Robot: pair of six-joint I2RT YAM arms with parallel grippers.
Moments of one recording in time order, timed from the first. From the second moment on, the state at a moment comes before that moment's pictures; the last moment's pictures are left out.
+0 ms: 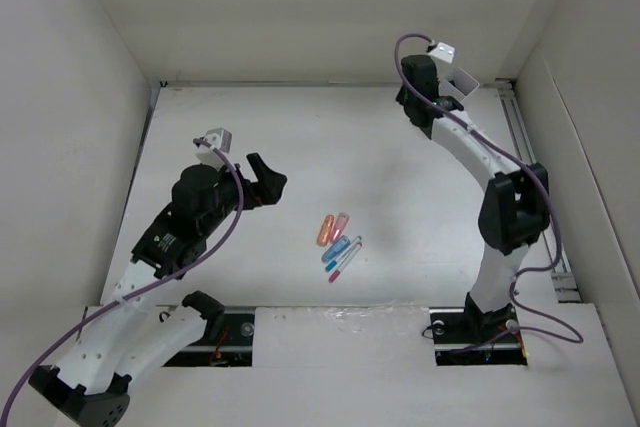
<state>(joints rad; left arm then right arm) -0.53 0.73 0.88 -0.49 -0.08 -0.57 0.32 1.92 1.67 -0.22 0.59 0.49</state>
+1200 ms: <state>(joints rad) -0.53 0.59 0.88 -0.59 -0.04 -0.57 0.85 2.02 1.52 -0.73 0.11 0.75</state>
